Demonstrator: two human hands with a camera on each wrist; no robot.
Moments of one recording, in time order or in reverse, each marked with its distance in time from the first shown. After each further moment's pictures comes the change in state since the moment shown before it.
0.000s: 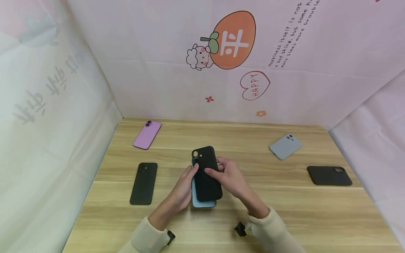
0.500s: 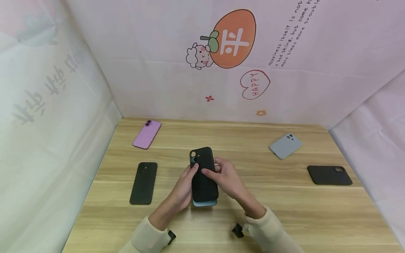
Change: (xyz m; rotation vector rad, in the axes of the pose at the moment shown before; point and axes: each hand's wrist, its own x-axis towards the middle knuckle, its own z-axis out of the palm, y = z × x) left_hand 0.002 -0.001 0.001 0.001 0.038 0.006; right_hand 0.002 0.005 0.010 0.017 0.012 0.007
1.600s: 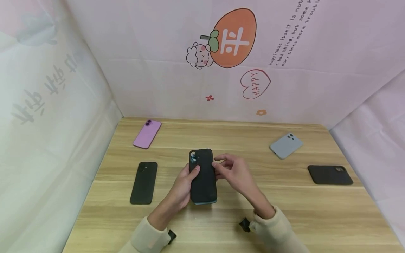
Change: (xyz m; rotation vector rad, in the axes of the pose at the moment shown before) left_hand -0.004 0.008 0.001 -0.002 0.009 0.042; right_hand -0.008 -0.011 -0.021 -0.156 0.167 -0.061
